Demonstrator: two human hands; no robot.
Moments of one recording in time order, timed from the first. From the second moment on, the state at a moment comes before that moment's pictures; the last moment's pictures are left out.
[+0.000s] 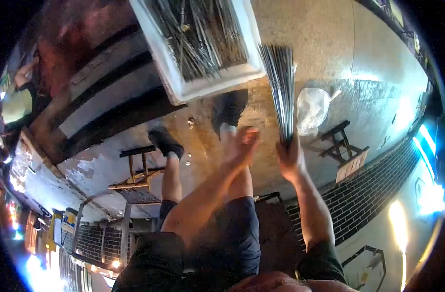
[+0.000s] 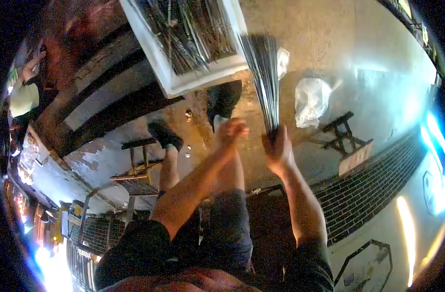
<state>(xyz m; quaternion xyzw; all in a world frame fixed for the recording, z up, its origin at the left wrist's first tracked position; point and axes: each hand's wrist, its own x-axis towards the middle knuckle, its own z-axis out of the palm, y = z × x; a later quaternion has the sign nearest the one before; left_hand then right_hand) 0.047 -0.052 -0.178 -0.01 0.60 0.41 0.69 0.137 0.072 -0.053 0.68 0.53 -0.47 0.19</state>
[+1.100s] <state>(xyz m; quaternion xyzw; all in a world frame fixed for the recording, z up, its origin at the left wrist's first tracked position) -0.114 -0.286 -0.225 -0.03 0.73 0.20 0.65 -0.148 0.110 -0.268 0.61 0.74 -0.19 0.20</state>
